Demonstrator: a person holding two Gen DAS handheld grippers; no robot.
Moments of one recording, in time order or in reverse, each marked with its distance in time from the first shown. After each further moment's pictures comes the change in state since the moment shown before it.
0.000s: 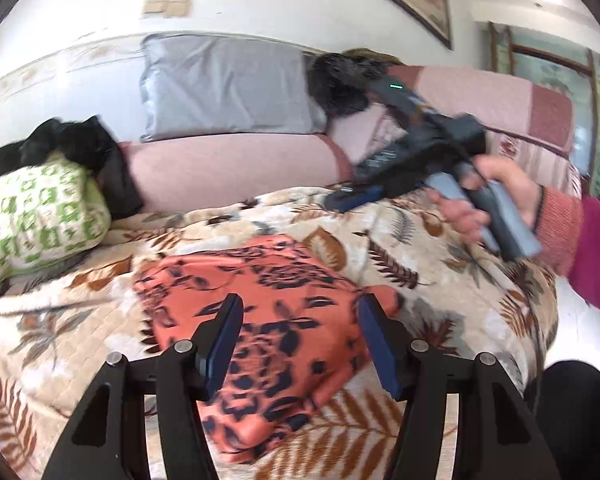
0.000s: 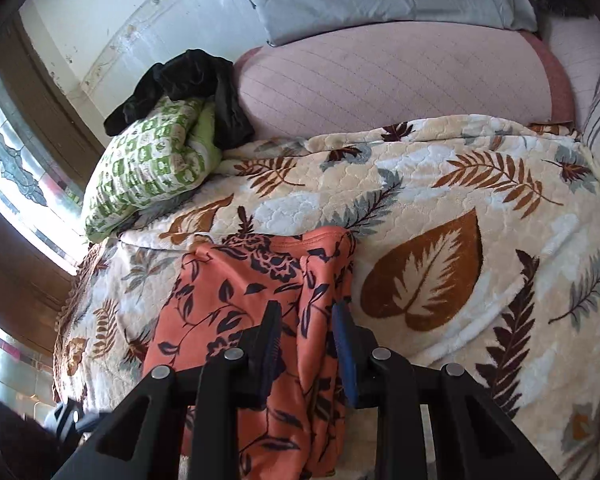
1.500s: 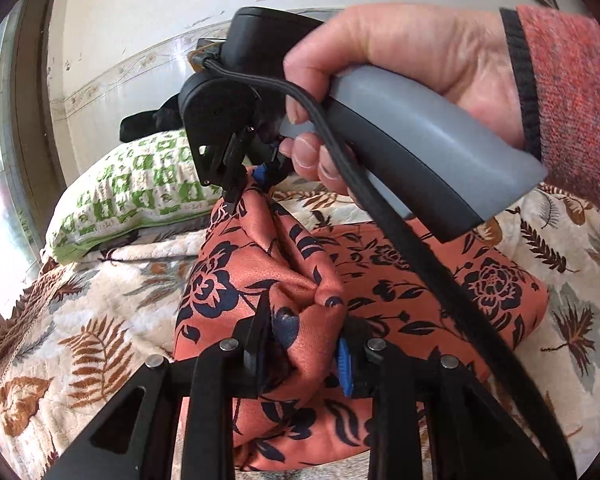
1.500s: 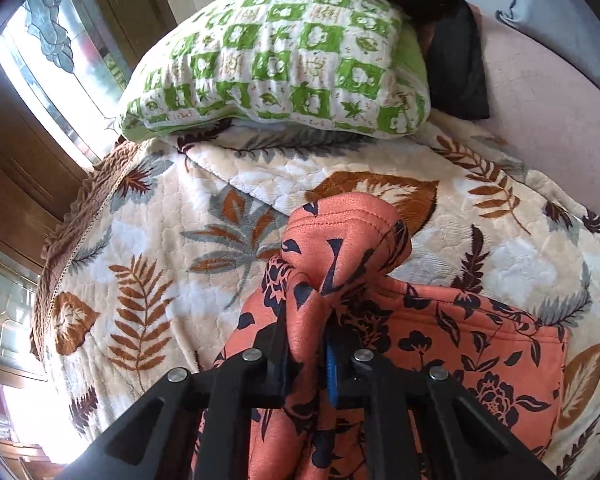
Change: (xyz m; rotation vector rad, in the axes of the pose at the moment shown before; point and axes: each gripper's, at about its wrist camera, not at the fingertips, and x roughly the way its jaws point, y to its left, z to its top) left arm 0.010 0.017 -0.030 -0.003 0.043 0.498; right arm 0.169 0.260 0.038 -0.347 0.231 0.004
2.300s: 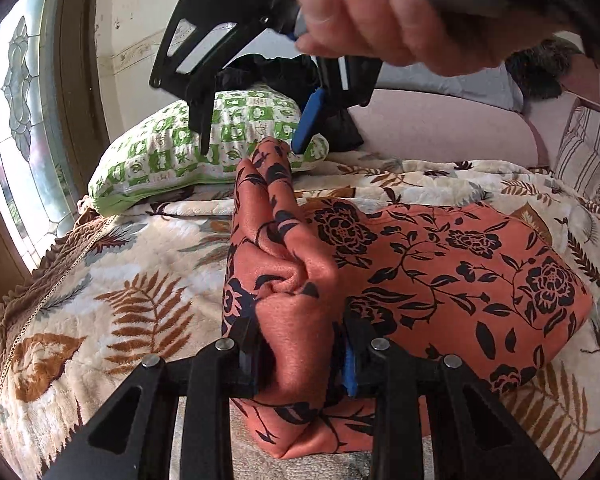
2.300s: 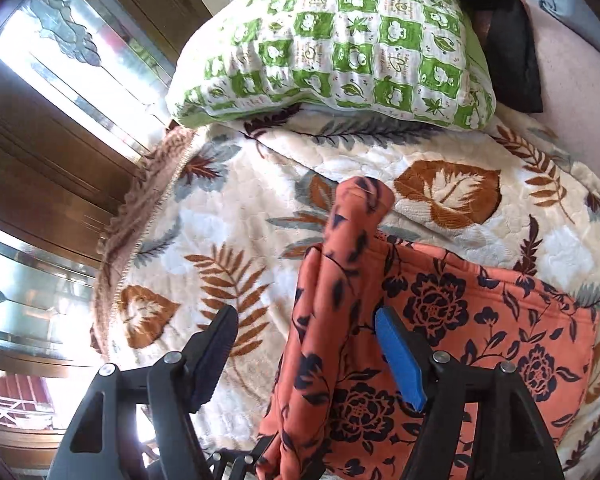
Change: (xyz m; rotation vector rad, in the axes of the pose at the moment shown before) left arm 0.006 0.067 -0.019 -0.140 0.099 0.133; right arm -0.006 0.078 0.028 0.004 0.189 0.091
